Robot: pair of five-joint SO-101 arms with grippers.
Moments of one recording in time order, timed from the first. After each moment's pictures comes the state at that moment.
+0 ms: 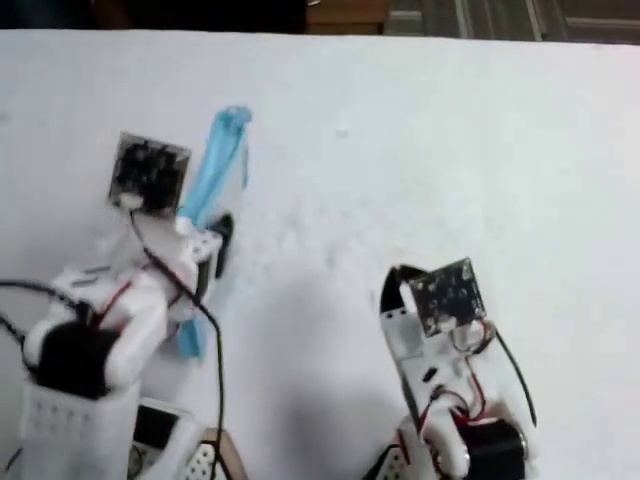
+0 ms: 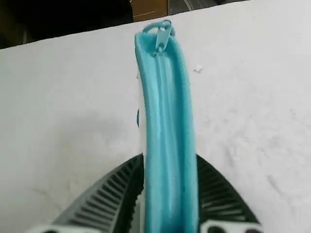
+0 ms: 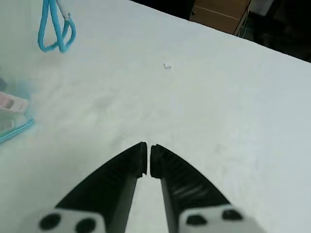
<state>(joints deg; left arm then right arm) 7.3 -63.3 35.7 73.8 -2.2 -12.5 -101.8 70.4 66.6 12.7</state>
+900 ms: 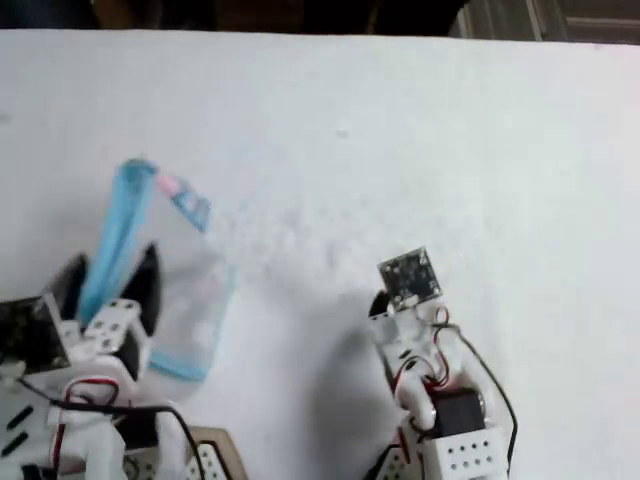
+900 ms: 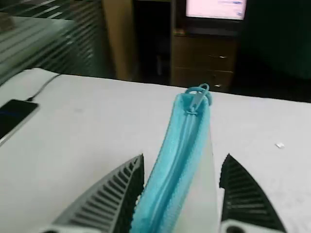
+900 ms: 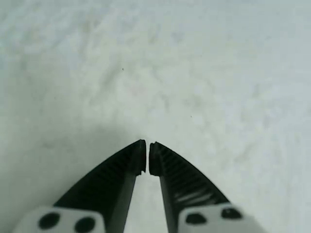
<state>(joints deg) -20.7 -95.4 42.6 79.4 1.0 -11.9 -102.5 96.3 55.8 13.2</state>
